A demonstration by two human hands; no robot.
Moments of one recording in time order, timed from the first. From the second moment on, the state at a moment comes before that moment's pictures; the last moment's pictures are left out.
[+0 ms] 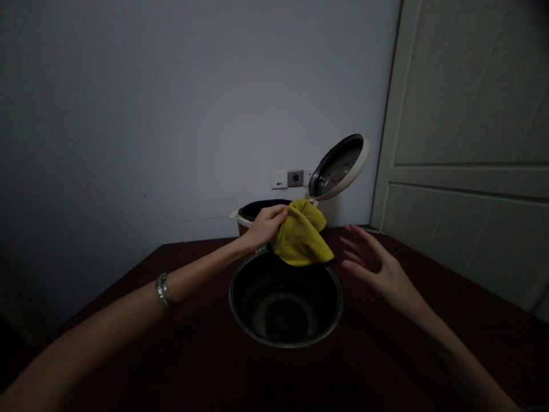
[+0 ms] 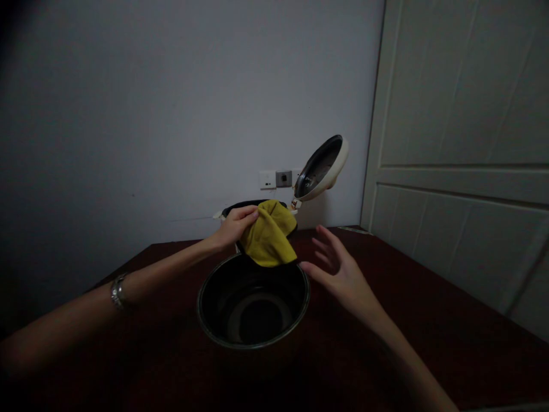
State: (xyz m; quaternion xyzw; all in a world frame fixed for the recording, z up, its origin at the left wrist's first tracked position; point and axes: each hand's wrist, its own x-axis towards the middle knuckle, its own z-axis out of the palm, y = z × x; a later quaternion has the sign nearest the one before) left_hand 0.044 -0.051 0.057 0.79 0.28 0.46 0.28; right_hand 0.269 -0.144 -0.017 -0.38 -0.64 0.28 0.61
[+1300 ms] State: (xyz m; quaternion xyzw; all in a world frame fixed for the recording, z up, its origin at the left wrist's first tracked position) left_hand 0.066 -0.204 -0.006 0.90 0.42 0.11 -0.07; right_hand 0.316 -0.074 -0.049 -0.35 -0.22 0.63 0.65
